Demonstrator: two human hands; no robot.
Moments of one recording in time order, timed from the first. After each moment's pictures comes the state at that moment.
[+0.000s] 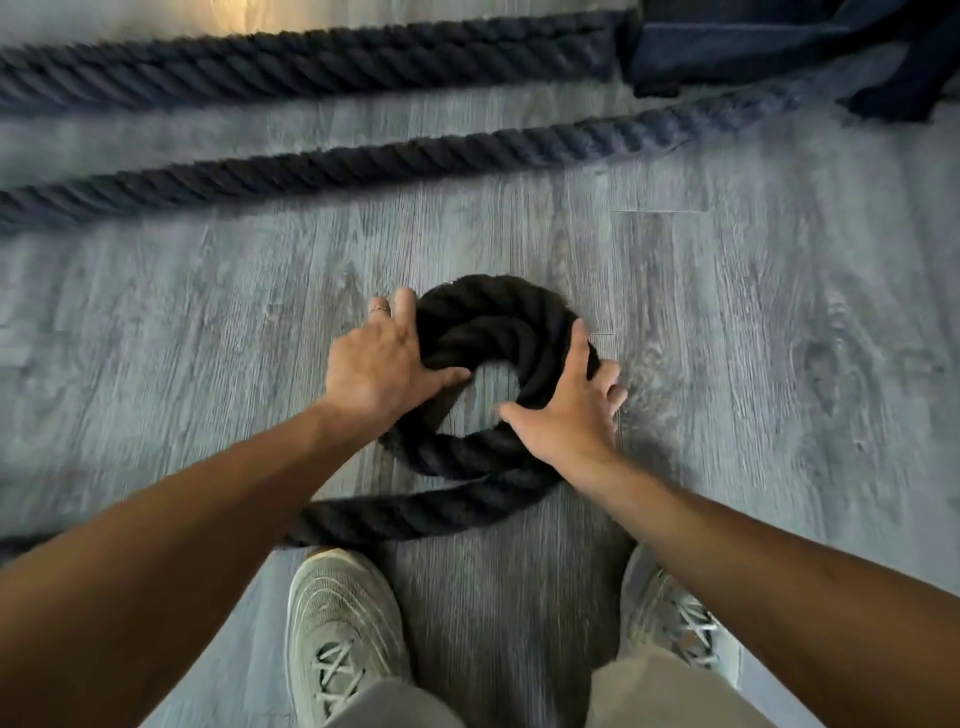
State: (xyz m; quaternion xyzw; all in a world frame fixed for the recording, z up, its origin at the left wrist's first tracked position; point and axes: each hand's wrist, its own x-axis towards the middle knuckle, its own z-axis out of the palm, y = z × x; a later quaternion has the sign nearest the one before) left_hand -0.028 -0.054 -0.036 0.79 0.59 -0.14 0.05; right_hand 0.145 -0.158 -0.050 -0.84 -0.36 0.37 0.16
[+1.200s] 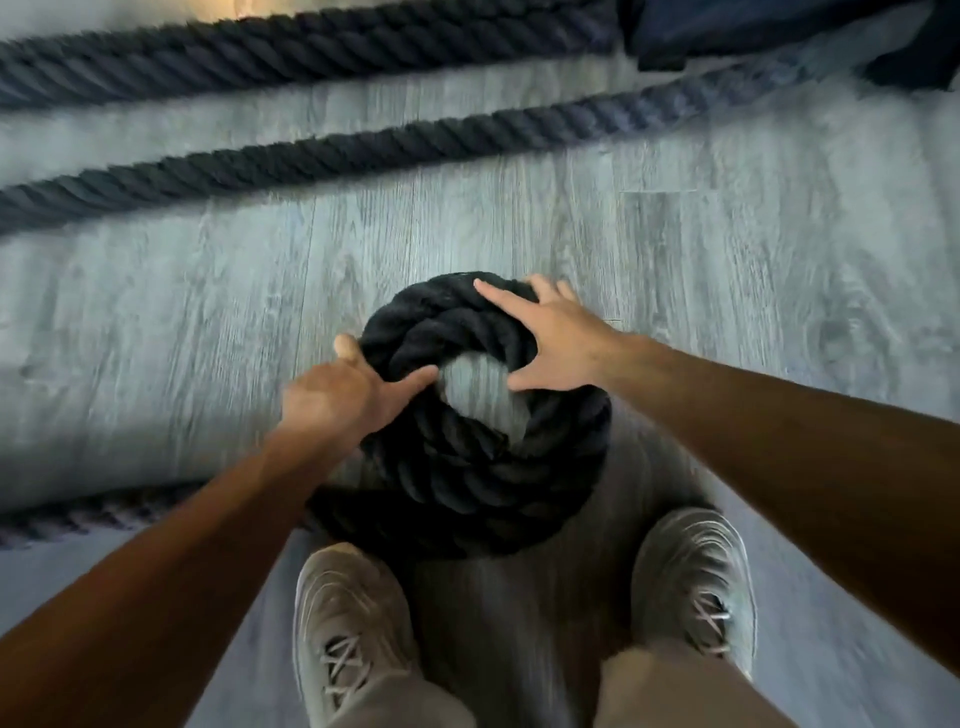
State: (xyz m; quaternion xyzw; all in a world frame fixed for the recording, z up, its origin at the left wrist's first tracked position) left_hand -0.060 -0.071 -0.028 0.65 0.70 -0.23 0.16; right_hand 0.187 -0.086 -0.049 -0.64 -0.68 0.36 -0.03
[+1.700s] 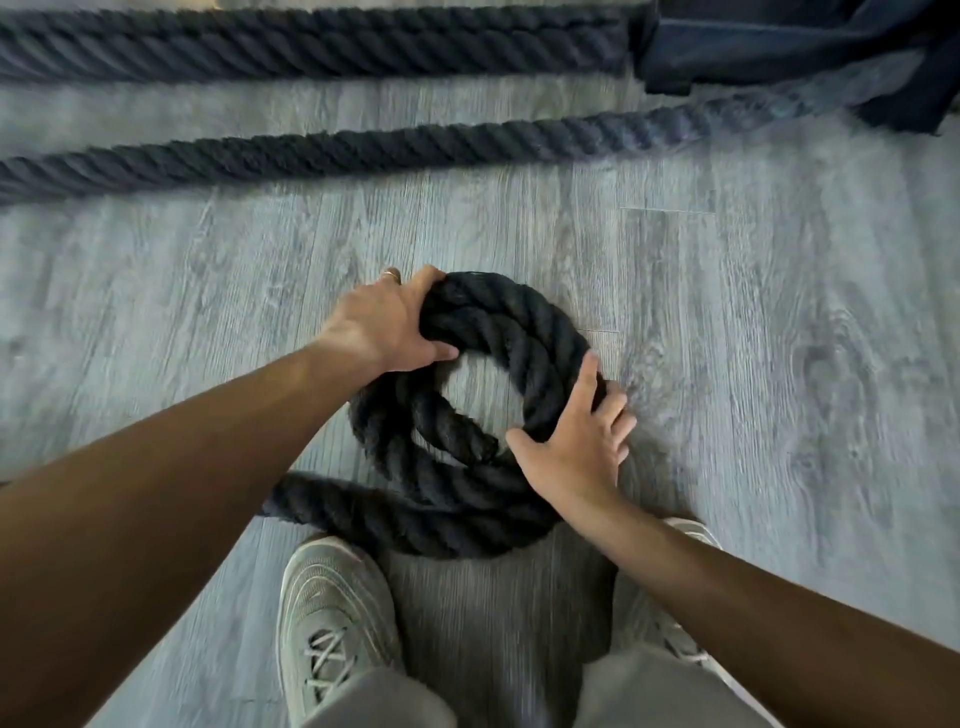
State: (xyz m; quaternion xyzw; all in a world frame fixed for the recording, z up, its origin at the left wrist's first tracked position) left_hand -0.032 -0.012 -0.041 0.83 0.52 -0.16 0.12; right_hand 0.130 -0.200 -0.060 -0.86 -0.38 0.30 0.13
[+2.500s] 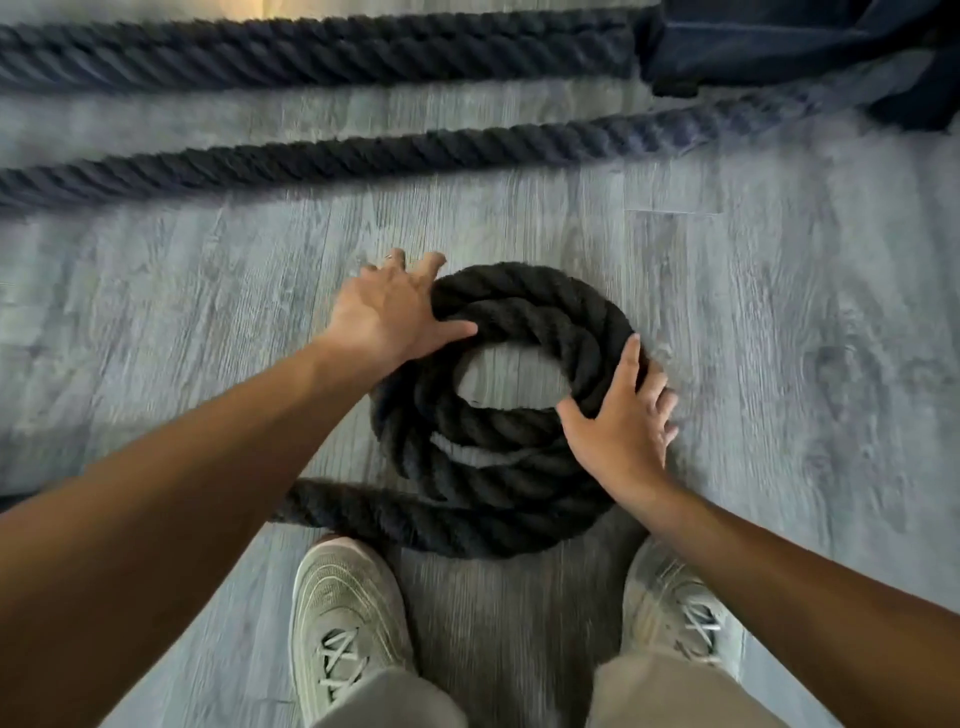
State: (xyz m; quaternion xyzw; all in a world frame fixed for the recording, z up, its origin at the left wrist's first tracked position) left_hand -0.020 -0.015 -0.011 0.81 0.55 -0.19 0.06; right_hand 0.169 -0.185 -0.056 -0.88 -0.39 0.26 0.09
